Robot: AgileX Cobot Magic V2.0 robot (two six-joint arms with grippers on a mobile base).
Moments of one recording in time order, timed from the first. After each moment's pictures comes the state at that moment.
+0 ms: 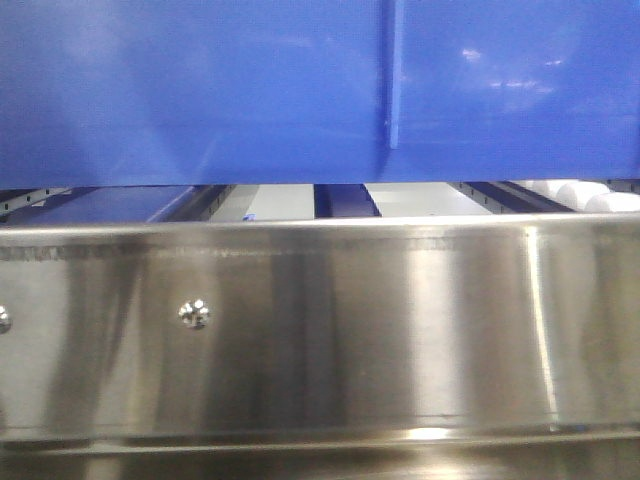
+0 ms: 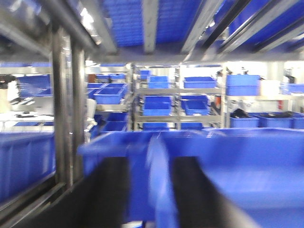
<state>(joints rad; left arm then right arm) 0.05 0.08 -0.55 0.04 0.30 0.00 0.07 0.07 -0.49 0.11 0.20 -0.08</state>
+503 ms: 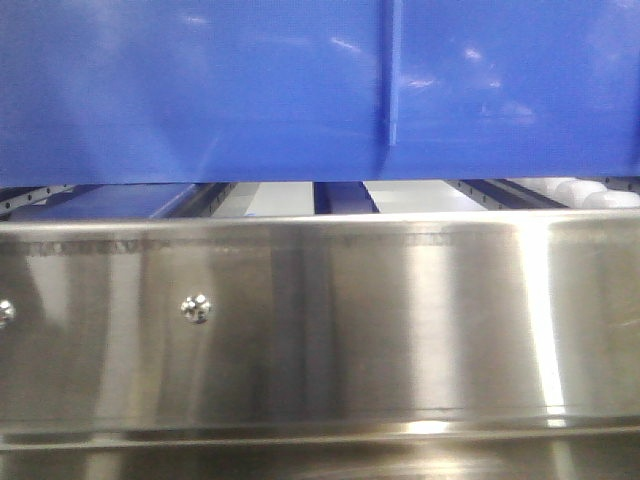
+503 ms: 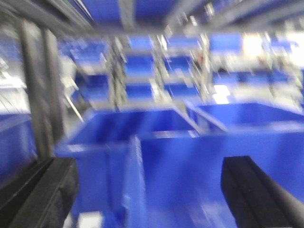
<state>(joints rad) -0.03 0.50 -0.99 0.04 0.58 0.00 0.09 0.50 -0.84 0.11 0.32 -0.08</state>
